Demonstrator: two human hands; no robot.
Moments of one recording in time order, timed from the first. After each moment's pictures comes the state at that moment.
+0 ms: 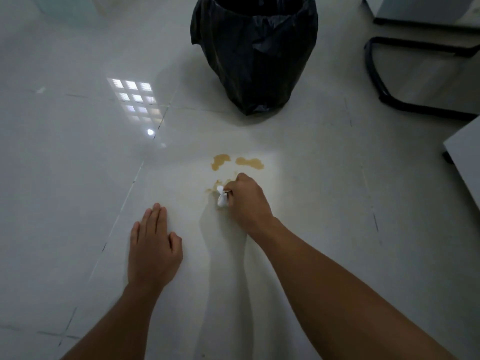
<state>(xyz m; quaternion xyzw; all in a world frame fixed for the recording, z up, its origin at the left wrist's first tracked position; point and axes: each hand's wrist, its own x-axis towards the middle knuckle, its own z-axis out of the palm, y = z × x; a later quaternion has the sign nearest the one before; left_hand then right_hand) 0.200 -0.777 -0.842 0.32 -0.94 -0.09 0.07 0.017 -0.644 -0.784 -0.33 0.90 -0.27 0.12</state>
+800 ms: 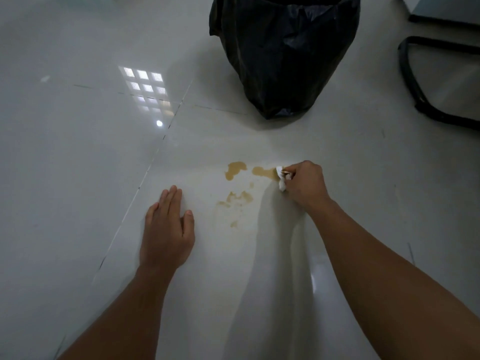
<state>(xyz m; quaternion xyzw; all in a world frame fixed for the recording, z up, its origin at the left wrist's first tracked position) 0.137 -0.811 -0.847 0.31 -0.93 -0.17 0.13 -0.100 -0.629 -0.797 -0.19 0.93 -0.30 0.11</state>
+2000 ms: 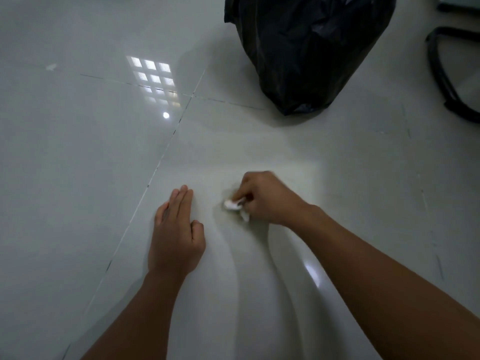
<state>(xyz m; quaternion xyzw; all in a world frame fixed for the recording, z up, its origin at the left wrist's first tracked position) 0.139 -0.816 -0.851 0.29 -0.92 -0.18 0.16 -0.046 -0.699 -0.783 -0.53 0.80 -0.20 0.20</state>
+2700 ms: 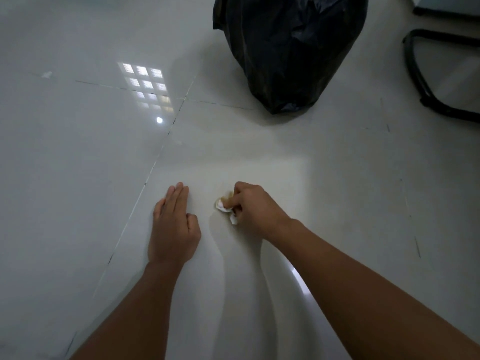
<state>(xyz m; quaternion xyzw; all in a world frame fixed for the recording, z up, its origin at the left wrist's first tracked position) 0.138 -0.814 -0.850 0.30 -0.92 -0.19 0.17 -0.005 -0.683 -0.803 -0.47 0.83 -0.24 0.18</state>
